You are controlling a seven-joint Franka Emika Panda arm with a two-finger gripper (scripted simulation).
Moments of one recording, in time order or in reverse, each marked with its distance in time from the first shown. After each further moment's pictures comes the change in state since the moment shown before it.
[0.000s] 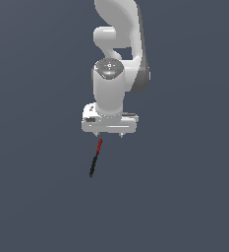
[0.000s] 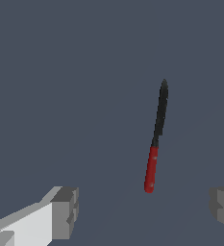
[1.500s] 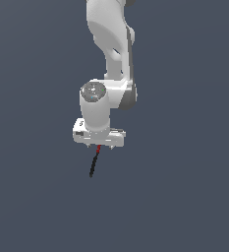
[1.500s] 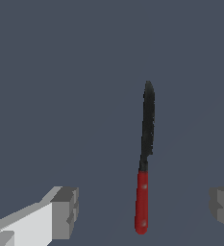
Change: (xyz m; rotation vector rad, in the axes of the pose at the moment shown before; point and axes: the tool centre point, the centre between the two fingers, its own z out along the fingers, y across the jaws) arm 0.023 0.039 0.056 0.012 0.020 0.089
